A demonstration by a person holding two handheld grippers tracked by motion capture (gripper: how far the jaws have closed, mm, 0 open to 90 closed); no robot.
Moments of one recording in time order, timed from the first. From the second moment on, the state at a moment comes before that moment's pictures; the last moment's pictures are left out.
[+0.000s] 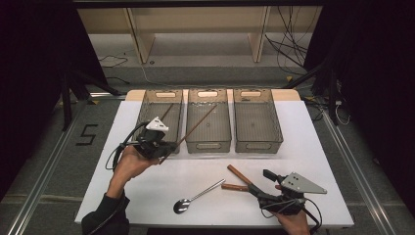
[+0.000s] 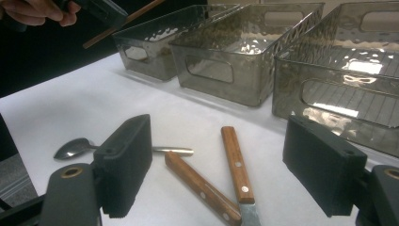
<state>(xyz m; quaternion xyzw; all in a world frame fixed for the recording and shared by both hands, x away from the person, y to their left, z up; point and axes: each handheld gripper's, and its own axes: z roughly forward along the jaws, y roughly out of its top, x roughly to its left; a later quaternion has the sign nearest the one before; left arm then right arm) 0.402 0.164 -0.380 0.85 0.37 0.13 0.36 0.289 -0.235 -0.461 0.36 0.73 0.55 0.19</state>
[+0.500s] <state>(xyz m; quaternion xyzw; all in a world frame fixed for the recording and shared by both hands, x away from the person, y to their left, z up) 0.454 0.207 -0.374 0.81 0.44 0.14 0.37 0.289 -0.235 -0.460 0.36 0.73 0.55 0.19</state>
